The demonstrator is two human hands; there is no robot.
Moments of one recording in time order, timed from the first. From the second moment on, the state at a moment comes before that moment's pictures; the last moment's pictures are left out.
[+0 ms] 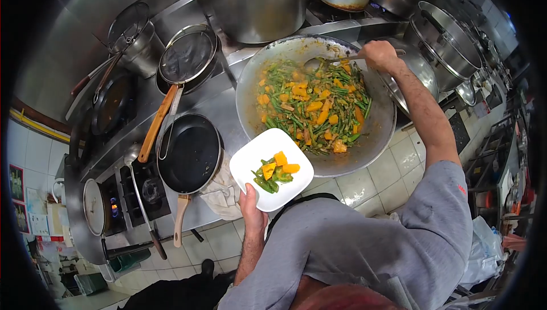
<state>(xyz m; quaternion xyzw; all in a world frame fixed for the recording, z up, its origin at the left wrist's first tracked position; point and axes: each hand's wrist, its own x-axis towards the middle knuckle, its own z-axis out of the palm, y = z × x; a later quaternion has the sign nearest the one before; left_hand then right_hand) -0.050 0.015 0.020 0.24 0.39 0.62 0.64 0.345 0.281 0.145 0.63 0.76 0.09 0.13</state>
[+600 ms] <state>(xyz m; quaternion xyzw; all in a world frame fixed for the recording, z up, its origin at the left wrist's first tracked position) -0.022 0.022 0.034 0.26 0.42 0.67 0.56 0.368 0.250 0.156 0.66 0.75 0.02 0.02</state>
